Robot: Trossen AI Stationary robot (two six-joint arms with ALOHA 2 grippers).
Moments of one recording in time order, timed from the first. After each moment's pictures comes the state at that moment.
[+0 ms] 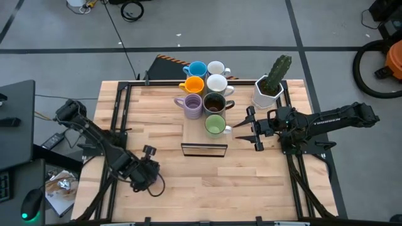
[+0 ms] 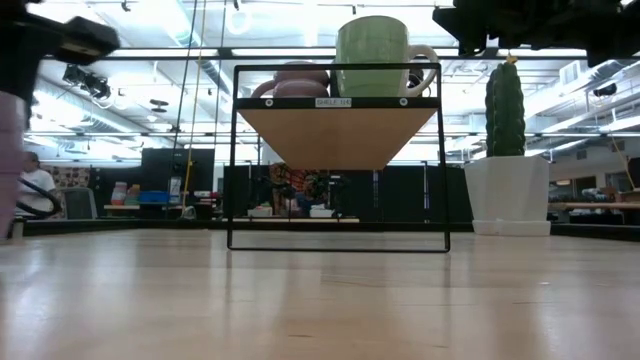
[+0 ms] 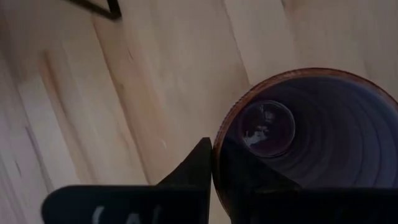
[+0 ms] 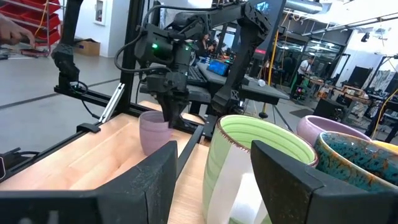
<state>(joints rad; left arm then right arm) -0.72 1.39 0.97 -0.95 -0.32 -0.35 0.01 0.82 0.36 0.49 -0.19 -0.26</state>
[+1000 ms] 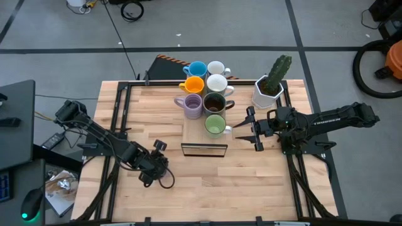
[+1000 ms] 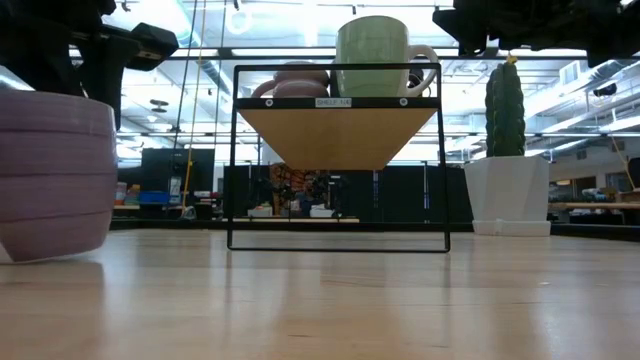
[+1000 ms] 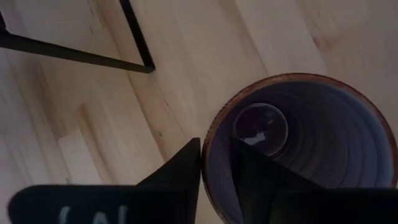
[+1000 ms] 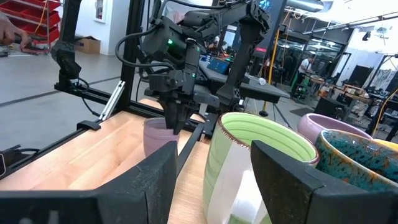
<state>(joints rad) -0.56 1.40 0.97 -0.80 -0.31 -0.03 0.01 0.82 0.36 0.48 -0.19 -0.26</state>
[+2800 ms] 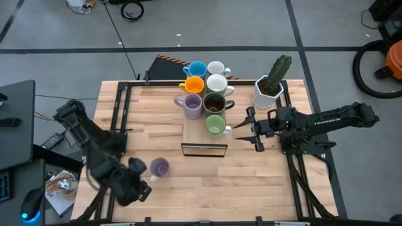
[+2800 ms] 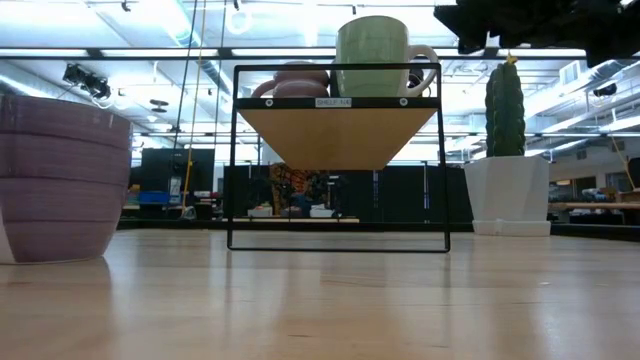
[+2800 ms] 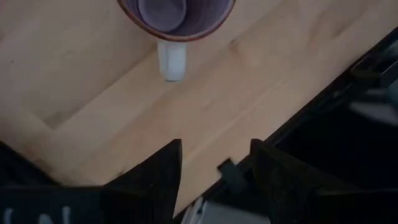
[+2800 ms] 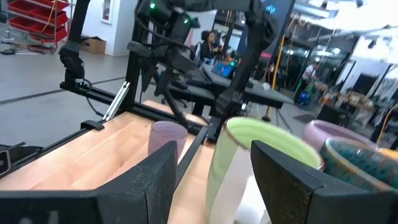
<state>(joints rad) -0.88 1.39 1.21 -1.05 -0.16 -1.80 0.01 0.82 0.36 0.49 -0.21 -0.29</state>
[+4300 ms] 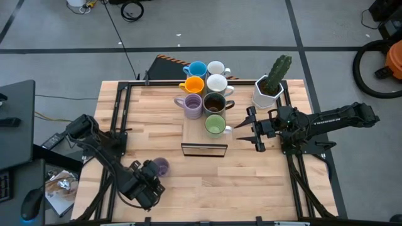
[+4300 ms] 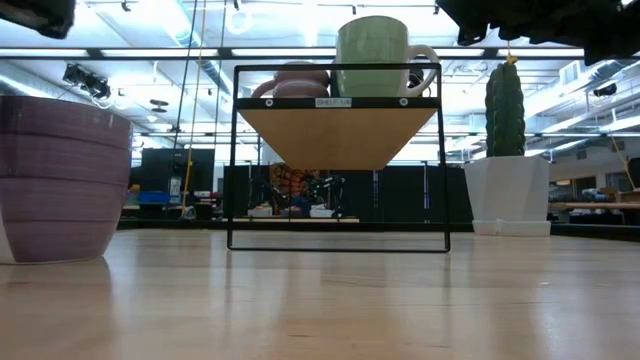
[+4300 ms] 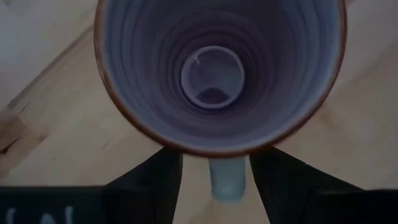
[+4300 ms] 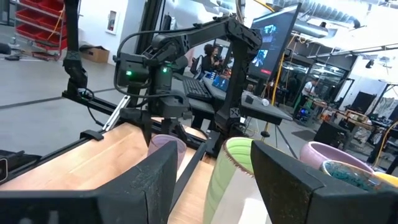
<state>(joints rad) -0.84 1.68 1.14 -1.02 -0.35 -1.67 0.01 0.82 0.36 0.54 -0.24 -0.32</state>
